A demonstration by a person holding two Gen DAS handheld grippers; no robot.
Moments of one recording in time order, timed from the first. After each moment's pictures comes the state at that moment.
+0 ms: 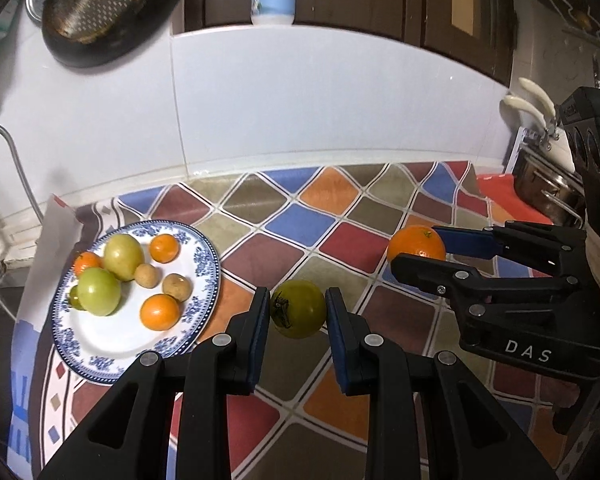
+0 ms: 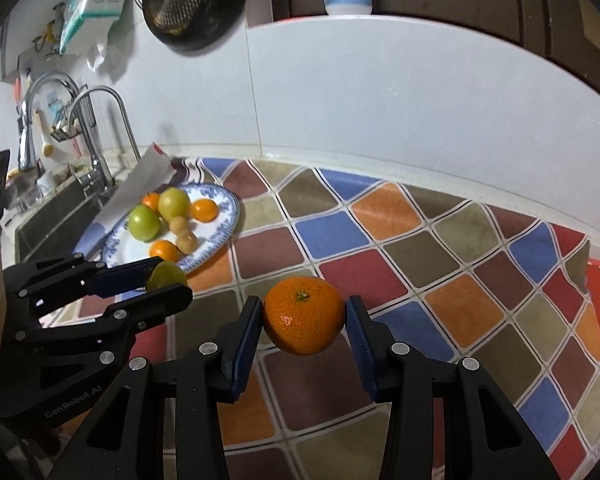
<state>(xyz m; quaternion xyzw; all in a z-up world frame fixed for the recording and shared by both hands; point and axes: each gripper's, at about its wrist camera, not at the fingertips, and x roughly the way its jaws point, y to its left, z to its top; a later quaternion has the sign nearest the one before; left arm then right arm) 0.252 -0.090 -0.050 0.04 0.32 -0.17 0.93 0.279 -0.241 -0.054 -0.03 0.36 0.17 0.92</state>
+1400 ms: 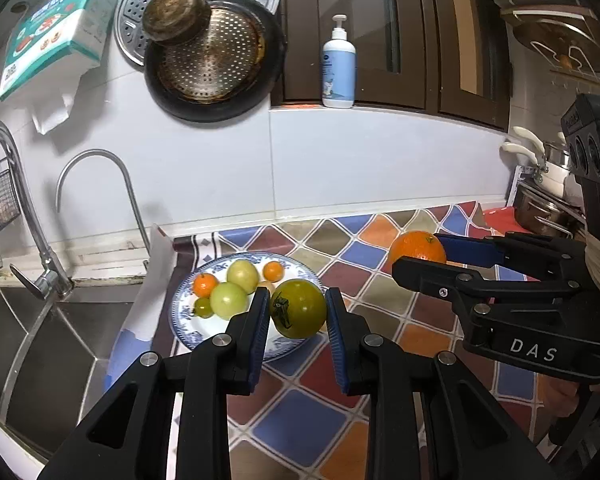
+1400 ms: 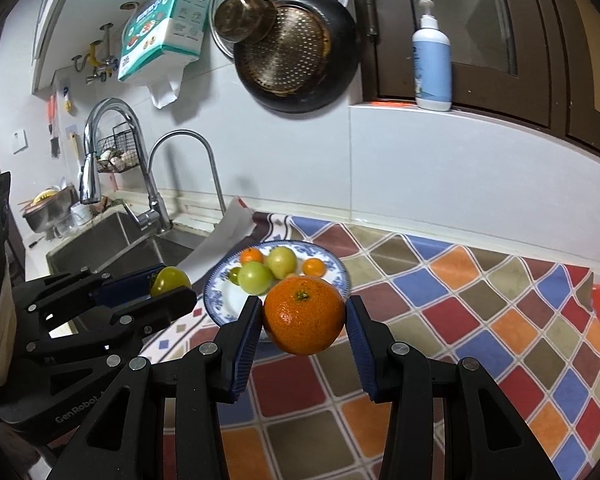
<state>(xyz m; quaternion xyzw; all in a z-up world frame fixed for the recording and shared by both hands) 0.179 0.035 0.006 0.04 0.24 -0.14 0.96 0.202 -0.123 0.014 -0.02 0.28 0.19 0.94</state>
